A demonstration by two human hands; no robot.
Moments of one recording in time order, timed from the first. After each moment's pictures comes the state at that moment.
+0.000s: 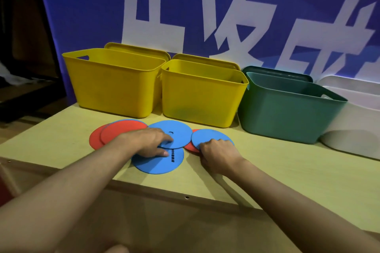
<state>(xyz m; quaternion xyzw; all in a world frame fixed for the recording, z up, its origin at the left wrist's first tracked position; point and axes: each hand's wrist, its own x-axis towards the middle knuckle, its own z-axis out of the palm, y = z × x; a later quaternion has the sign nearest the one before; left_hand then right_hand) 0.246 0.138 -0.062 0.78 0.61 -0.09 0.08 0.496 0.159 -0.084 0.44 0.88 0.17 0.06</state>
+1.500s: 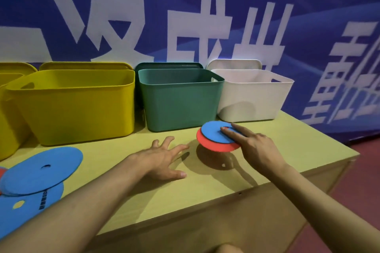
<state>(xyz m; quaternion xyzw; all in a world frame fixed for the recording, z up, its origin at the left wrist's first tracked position) 0.562 0.183 -0.067 0.85 0.49 -0.12 0.11 0.854 0.097 -0.061 0.64 0.73 0.20 -0.11</state>
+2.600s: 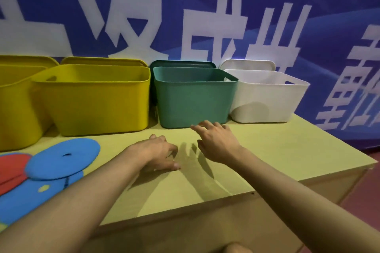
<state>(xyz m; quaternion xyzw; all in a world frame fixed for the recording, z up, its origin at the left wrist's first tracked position) 0.520 0.180 -0.050 0.83 0.53 -0.13 0.06 0.722 0.150 -0.042 0.61 0.78 0.11 -0.05</state>
